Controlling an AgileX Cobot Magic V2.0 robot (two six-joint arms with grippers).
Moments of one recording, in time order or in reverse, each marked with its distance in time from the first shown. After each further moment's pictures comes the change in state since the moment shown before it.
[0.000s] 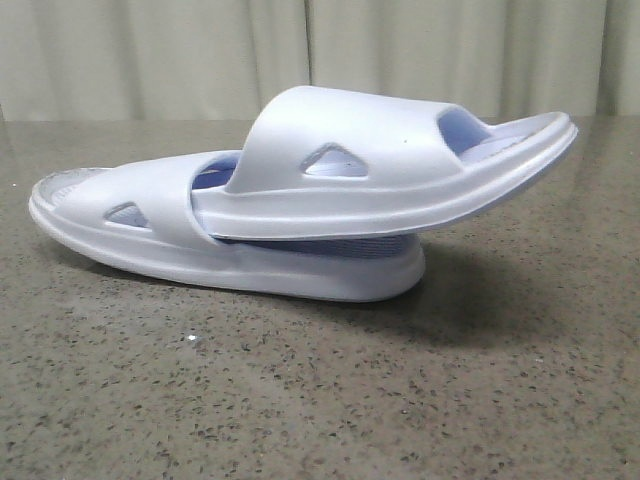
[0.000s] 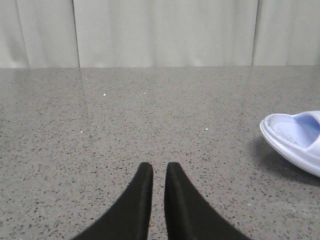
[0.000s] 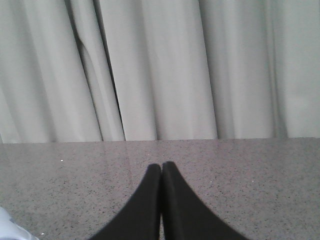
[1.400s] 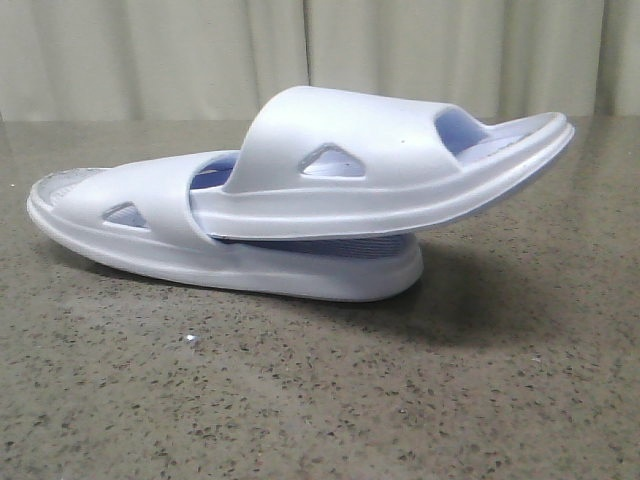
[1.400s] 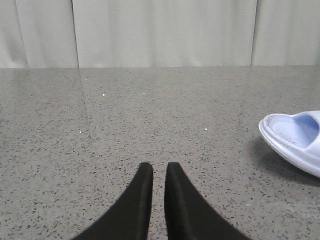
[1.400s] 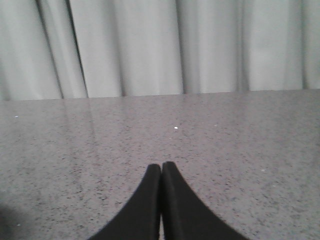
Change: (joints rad) left arm 0.000 0.000 0.000 0.000 0.000 0.000; right arm -0.525 -0.130 0.151 -1.814 0.568 1.840
